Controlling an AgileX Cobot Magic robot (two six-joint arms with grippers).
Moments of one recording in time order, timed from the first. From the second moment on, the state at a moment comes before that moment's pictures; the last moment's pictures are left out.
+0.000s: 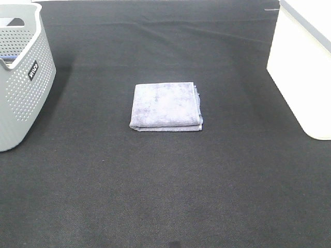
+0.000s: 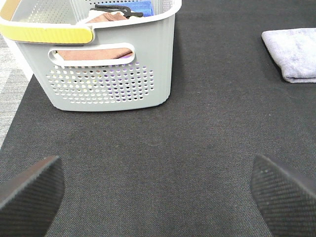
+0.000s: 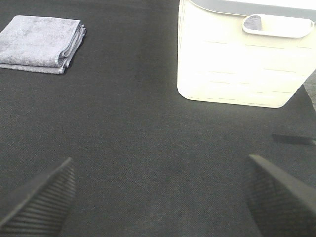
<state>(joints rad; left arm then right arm) 0.00 0.00 -0.50 0.00 1.05 0.00 0.01 -0.01 -0.51 0.08 1.07 -0.15</state>
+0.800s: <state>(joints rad) 0.00 0.00 -0.50 0.00 1.05 0.00 0.01 -0.01 -0.51 0.08 1.07 -0.15</state>
